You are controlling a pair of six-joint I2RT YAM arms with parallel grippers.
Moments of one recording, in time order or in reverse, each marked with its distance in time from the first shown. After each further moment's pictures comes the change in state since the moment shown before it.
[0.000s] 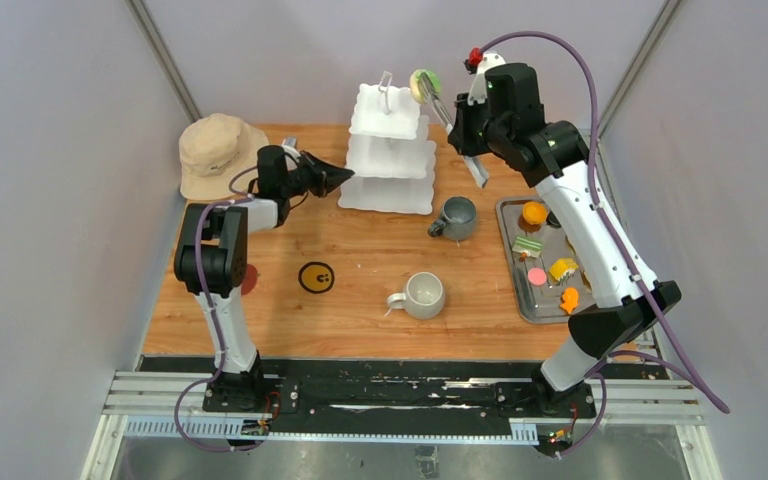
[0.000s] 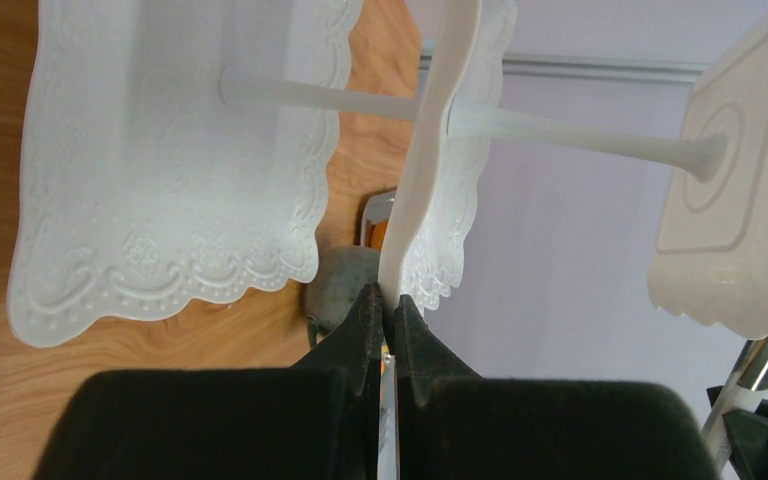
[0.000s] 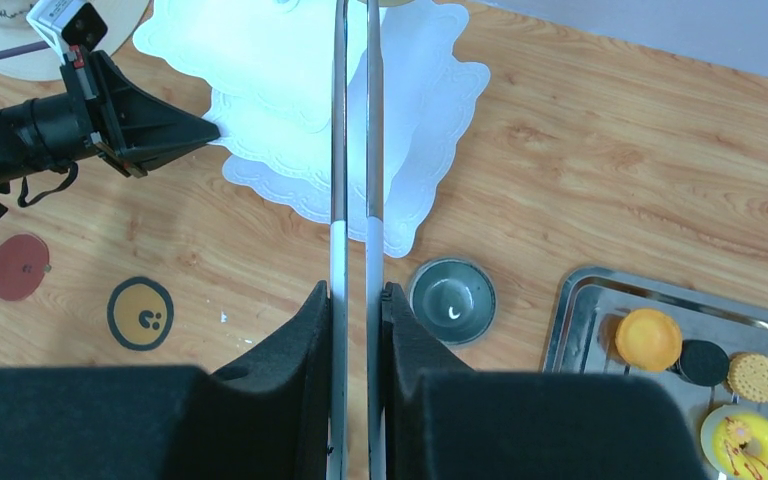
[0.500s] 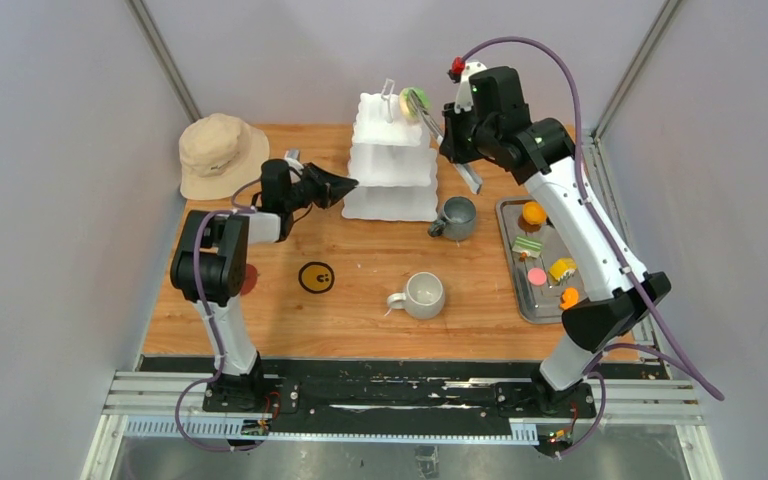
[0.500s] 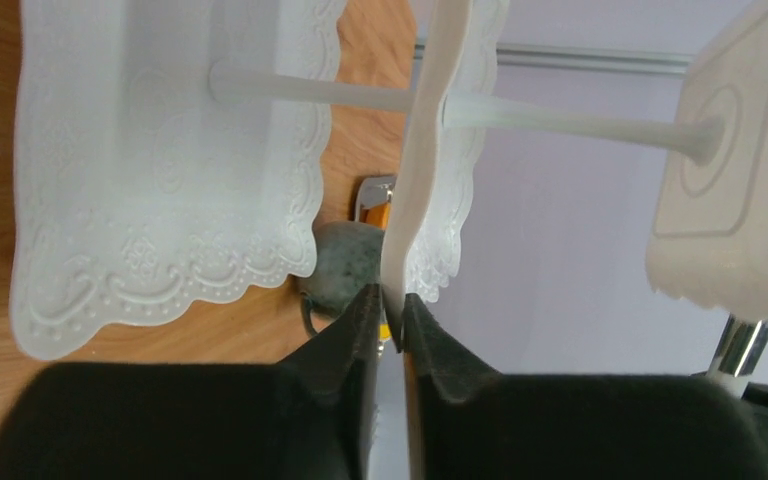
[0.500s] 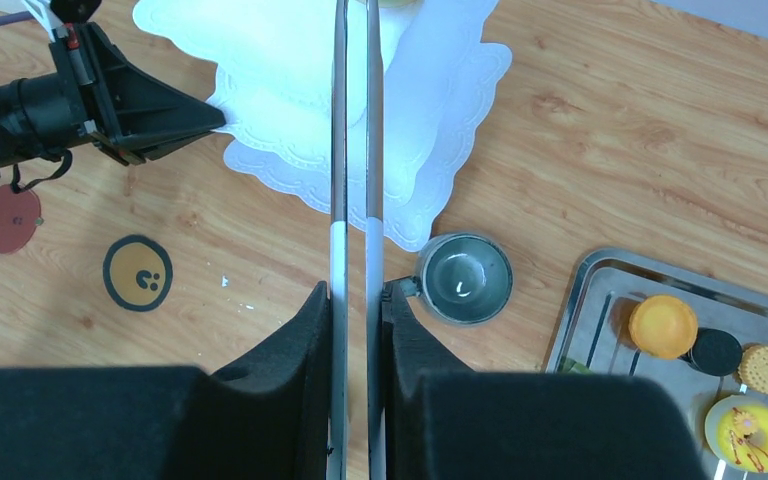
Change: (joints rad) left arm -0.042 -0.061 -0.145 0.094 -0.045 -0.042; right arm 0.032 0.043 0.034 -0.082 -0.014 -0.017
